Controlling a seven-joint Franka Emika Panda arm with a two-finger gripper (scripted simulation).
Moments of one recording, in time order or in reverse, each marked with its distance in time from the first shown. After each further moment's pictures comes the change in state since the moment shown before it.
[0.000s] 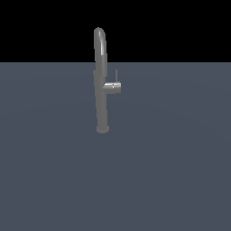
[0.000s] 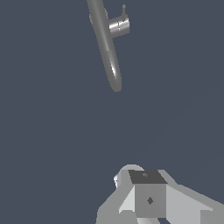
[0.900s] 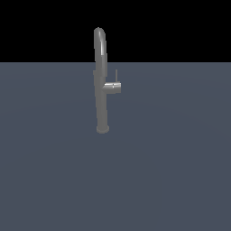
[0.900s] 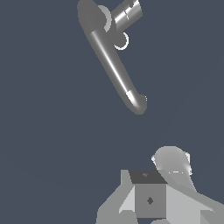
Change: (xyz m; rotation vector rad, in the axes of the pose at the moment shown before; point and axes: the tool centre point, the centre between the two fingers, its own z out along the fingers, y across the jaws) arm 0.094 -0.018 0.009 0.226 -0.278 0.232
